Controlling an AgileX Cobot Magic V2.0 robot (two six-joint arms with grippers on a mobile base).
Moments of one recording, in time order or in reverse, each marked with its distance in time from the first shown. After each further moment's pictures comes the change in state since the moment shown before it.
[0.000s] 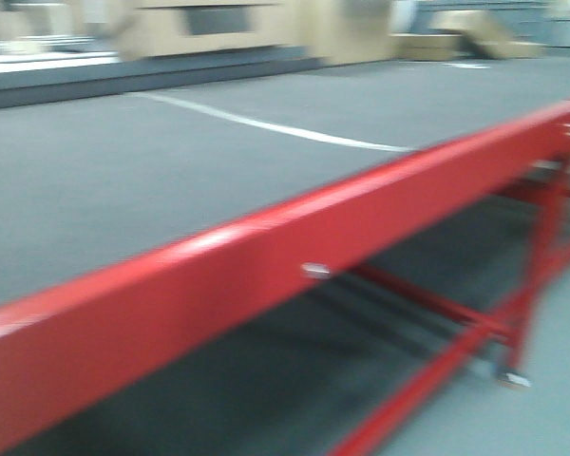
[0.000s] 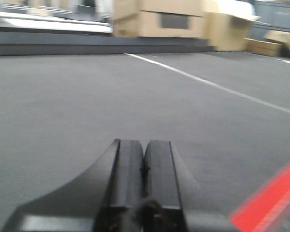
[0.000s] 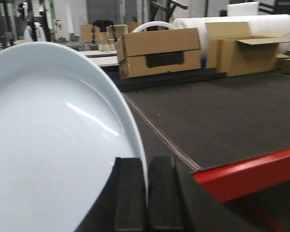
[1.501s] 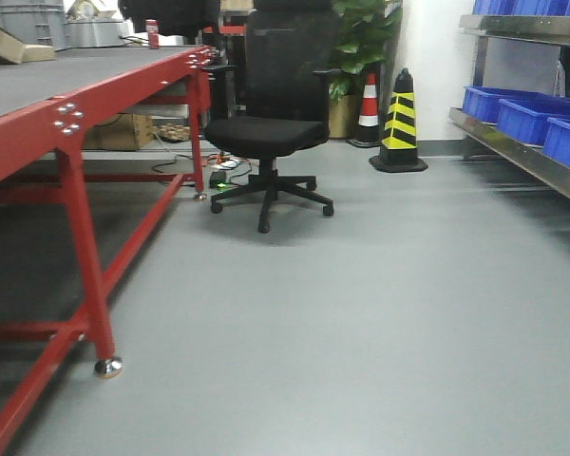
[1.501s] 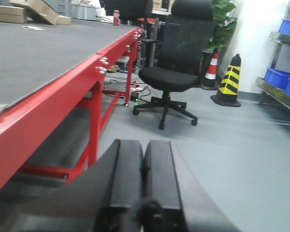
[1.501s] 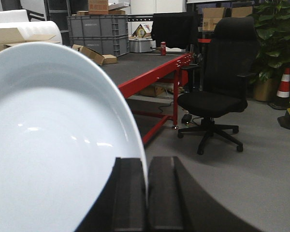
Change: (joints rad) left arm 0.000 0.000 0.000 0.000 0.000 0.000; right arm 0.000 0.000 0.000 0.000 -0.002 0.000
